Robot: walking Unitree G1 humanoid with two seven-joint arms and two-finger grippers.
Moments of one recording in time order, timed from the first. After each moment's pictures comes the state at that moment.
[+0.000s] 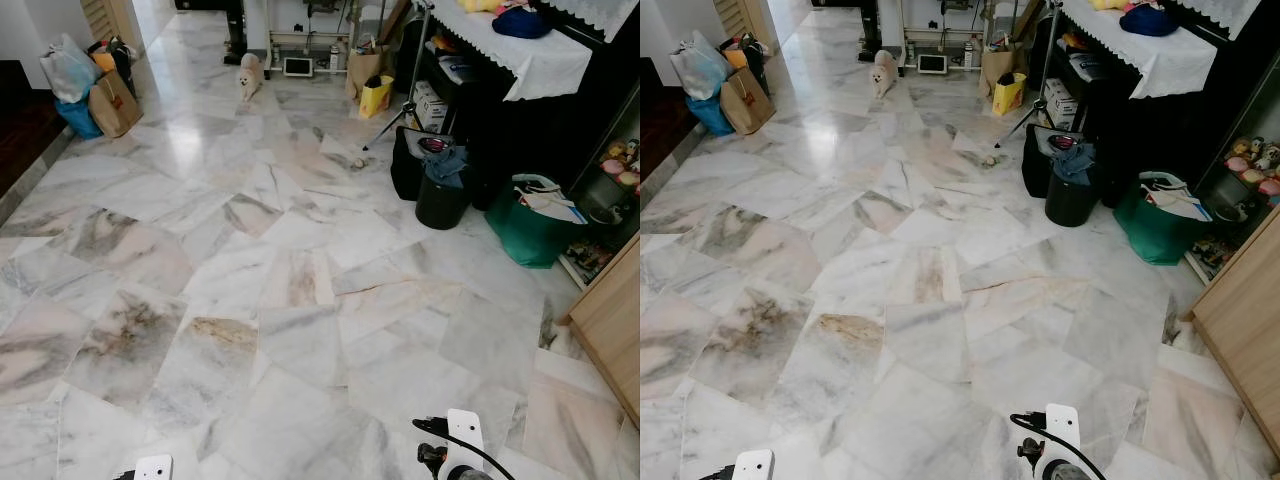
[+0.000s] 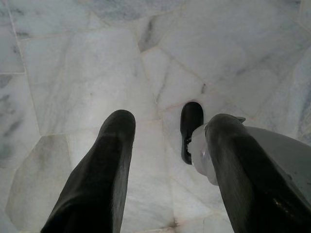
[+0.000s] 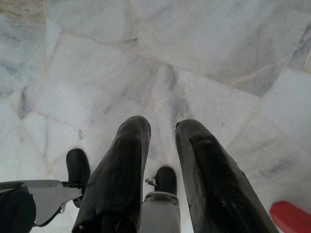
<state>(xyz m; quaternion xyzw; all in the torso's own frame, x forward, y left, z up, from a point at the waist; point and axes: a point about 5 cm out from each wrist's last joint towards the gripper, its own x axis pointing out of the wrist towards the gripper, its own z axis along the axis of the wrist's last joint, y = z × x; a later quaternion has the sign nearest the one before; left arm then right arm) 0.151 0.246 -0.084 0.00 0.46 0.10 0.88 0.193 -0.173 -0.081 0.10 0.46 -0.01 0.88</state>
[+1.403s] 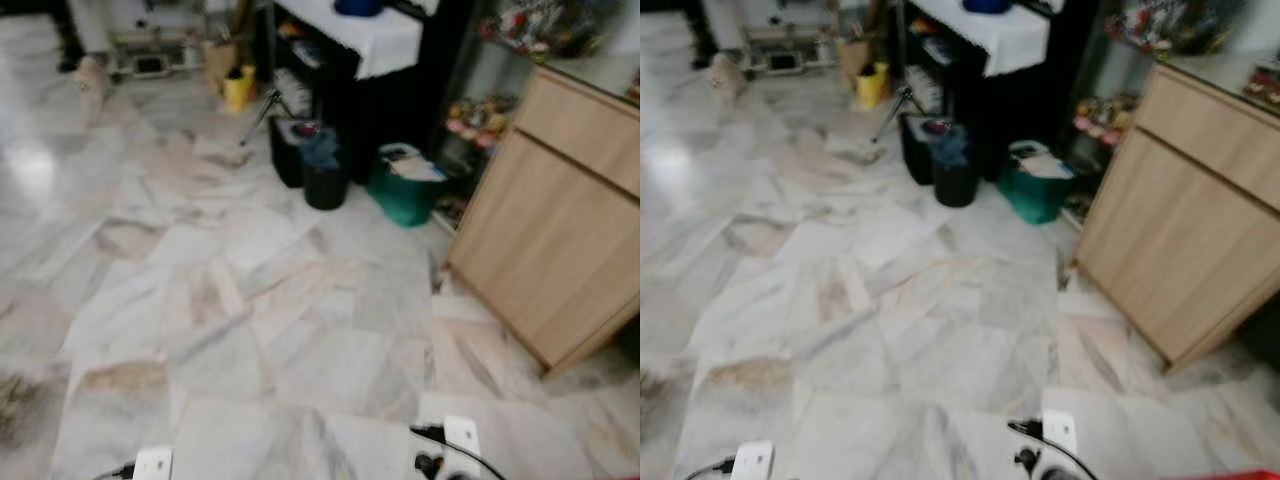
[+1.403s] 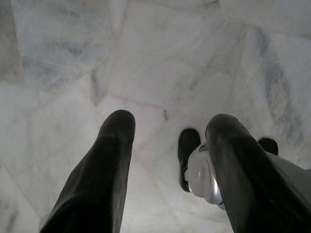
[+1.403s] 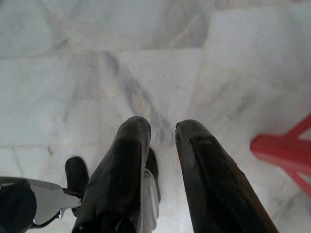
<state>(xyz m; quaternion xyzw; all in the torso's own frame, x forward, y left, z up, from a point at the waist) 0.159 0.245 -0.081 0.01 0.45 0.10 0.89 0.183 -0.169 -0.086 0.09 0.48 -0.01 0.87</state>
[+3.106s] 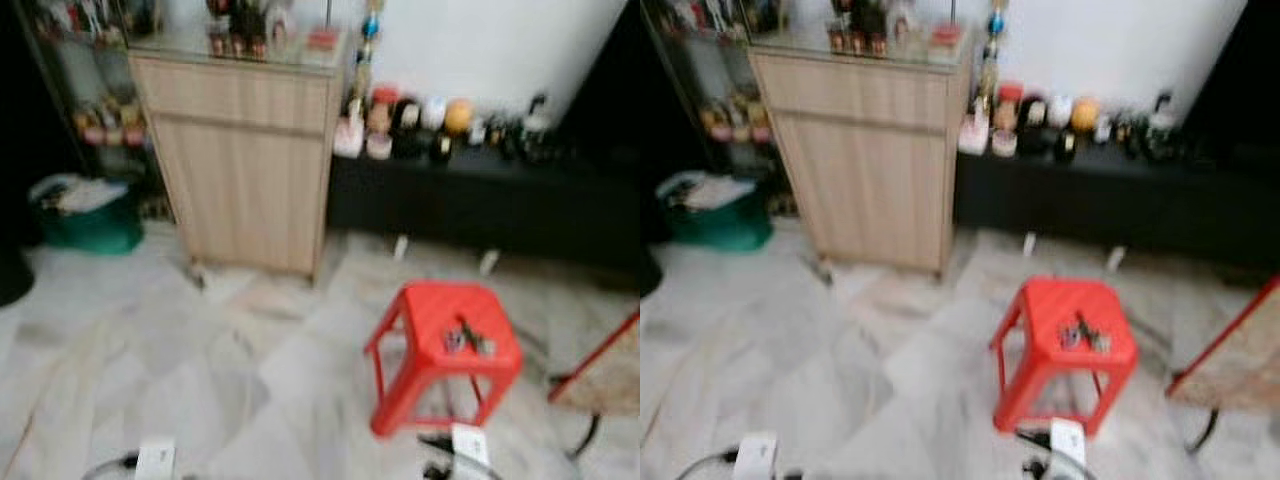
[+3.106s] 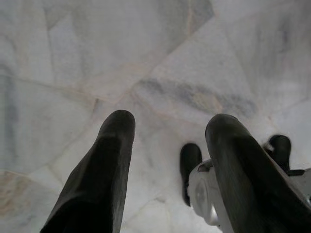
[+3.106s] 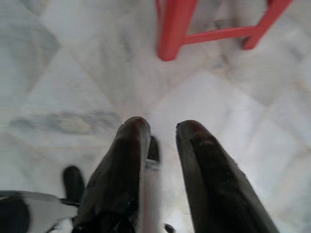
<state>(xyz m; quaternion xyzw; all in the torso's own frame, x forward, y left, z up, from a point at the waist) 0.165 0.246 -0.079 0.02 0.45 0.10 0.89 0.174 -0.167 -0.091 0.10 0.49 -0.02 0.87</state>
